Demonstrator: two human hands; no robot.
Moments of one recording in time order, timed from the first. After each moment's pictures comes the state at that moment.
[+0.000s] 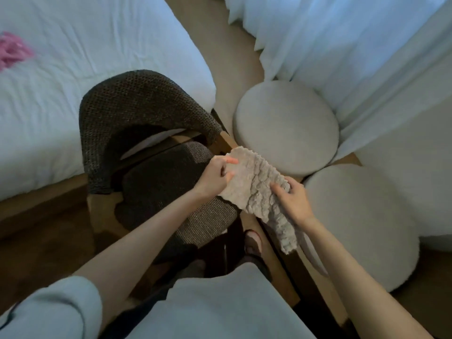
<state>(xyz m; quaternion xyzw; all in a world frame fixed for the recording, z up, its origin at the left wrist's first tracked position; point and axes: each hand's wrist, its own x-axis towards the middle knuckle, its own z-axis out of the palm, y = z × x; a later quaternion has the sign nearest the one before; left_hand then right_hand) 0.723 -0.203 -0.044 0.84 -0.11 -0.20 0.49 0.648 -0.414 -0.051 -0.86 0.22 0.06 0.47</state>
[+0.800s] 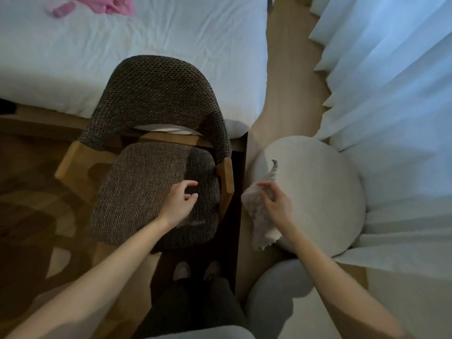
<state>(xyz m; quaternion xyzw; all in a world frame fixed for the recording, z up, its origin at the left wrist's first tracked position) 0.728 -0.271 -0.104 0.80 0.29 -0.09 0.52 0.837 -0.503 -0.090 -0.90 -0.10 0.18 0.39</state>
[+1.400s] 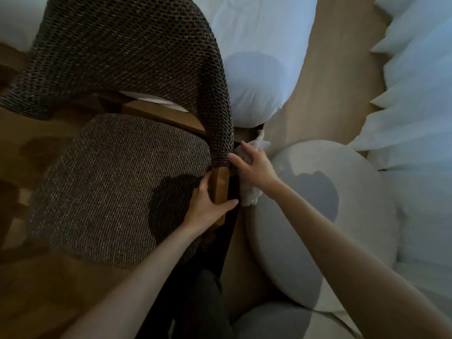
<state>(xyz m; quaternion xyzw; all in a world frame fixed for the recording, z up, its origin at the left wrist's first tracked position) 0.858 -0.331 -0.255 0.67 0.41 -0.10 0.61 1.016 -0.401 -0.229 -0.86 -0.19 0.34 0.32</state>
